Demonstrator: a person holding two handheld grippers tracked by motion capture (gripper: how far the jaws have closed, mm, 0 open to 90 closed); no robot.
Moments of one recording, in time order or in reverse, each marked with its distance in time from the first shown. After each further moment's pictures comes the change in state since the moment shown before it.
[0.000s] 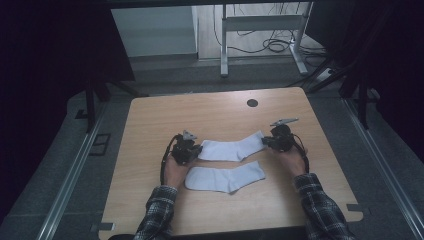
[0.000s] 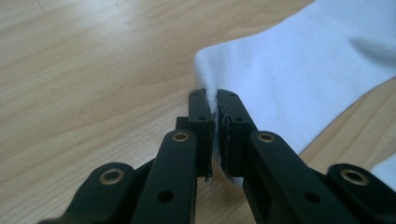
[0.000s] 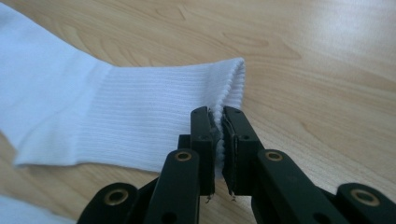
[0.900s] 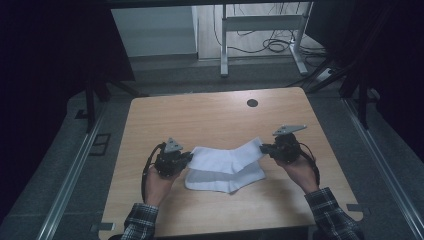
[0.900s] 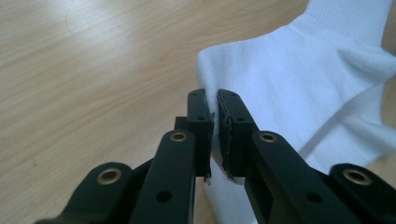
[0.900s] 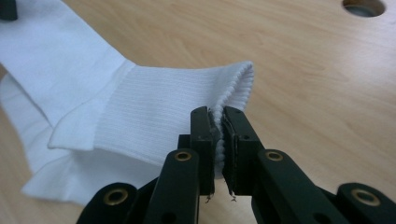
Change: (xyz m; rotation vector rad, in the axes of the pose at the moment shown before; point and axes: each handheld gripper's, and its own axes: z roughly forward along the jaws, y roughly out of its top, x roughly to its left) left arm -0.018 -0.025 -0.084 -0.058 -0.041 0.059; right arm 0.050 -0.007 -0.070 -0.051 0.121 -0.111
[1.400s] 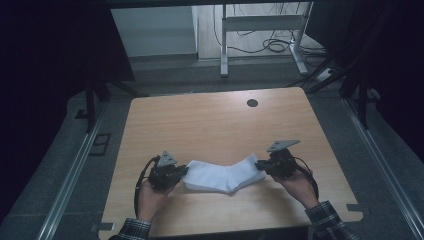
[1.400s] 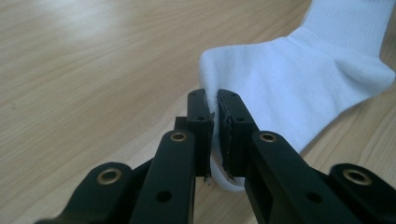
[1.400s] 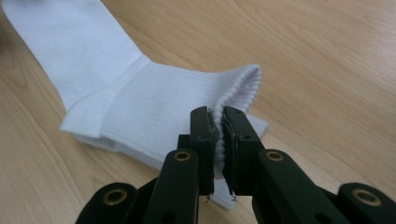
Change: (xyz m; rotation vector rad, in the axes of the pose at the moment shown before) left arm -0.009 -0.035 -0.010 0.036 -0.029 -0.008; right arm 0.030 -0.028 0.004 0.072 0.074 -0.041
